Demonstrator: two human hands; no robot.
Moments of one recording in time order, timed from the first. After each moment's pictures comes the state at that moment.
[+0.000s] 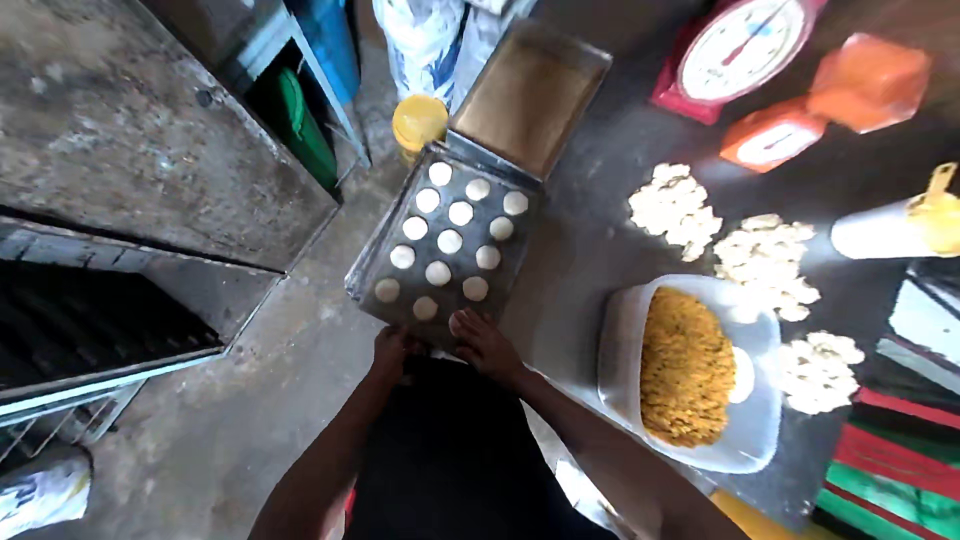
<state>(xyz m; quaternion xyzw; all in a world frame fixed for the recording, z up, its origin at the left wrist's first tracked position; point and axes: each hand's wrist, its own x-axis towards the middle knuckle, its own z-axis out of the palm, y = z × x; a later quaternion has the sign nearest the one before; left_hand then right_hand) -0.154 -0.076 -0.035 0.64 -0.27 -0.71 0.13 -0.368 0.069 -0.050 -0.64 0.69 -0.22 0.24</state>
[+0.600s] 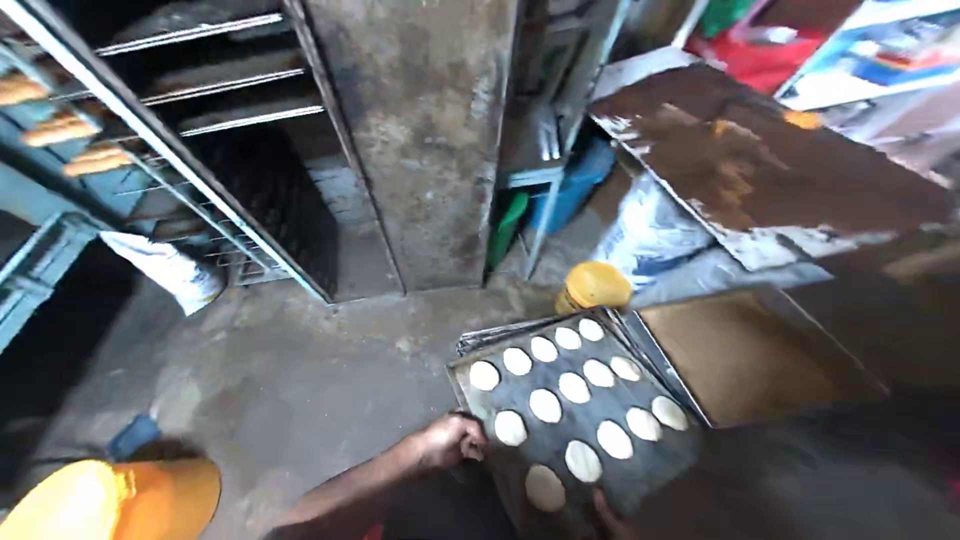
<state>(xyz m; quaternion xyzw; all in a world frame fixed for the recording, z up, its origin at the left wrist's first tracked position) -0.128 -0.023 0.067 0.47 -0.21 -0.81 0.29 -0.407 0.065 0.064 -0.08 0.55 -0.56 0.61</state>
